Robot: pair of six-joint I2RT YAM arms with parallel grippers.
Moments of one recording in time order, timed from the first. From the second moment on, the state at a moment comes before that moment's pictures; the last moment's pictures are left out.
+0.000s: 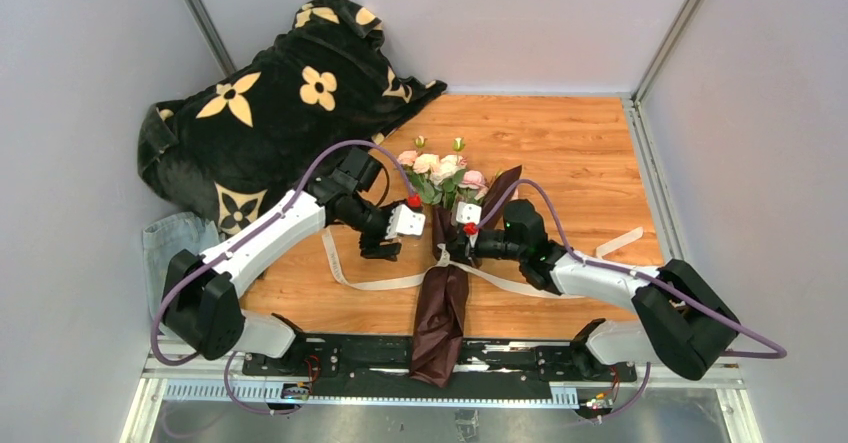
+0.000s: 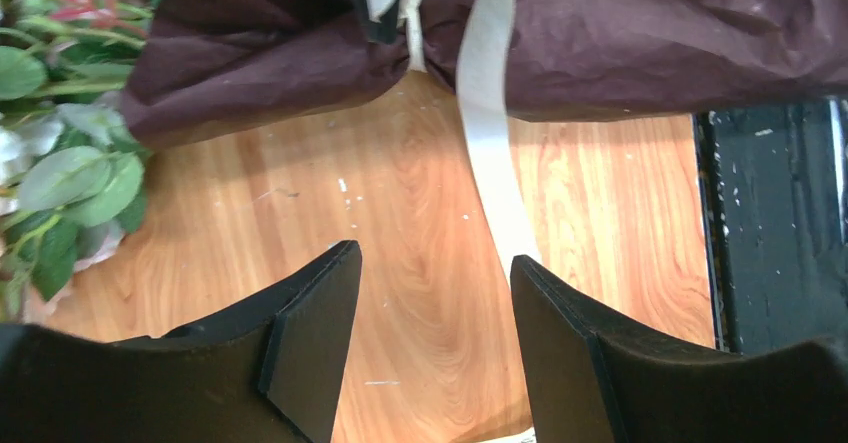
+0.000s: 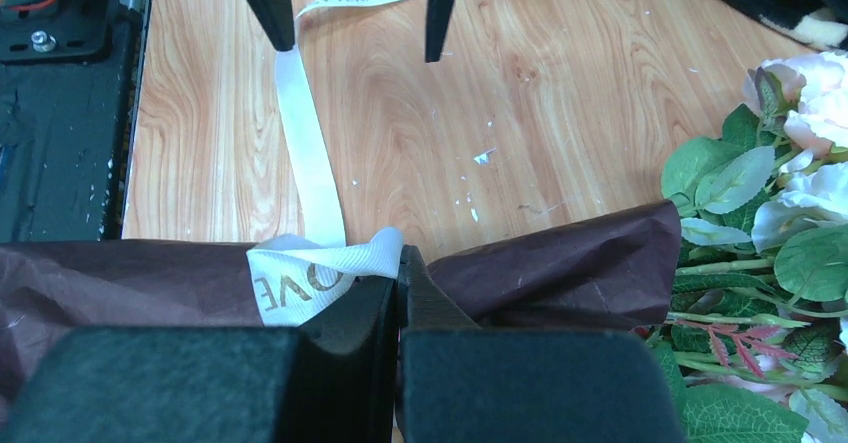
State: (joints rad) left arm -0.55 1.38 1.09 -0.85 0.66 1.07; right arm 0.70 1.29 0.46 0.54 -0.66 -0.29
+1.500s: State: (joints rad) left arm -0.65 1.56 0.79 0.22 0.95 0.29; right arm 0.65 1.20 0.45 0.55 -0.68 -0.24
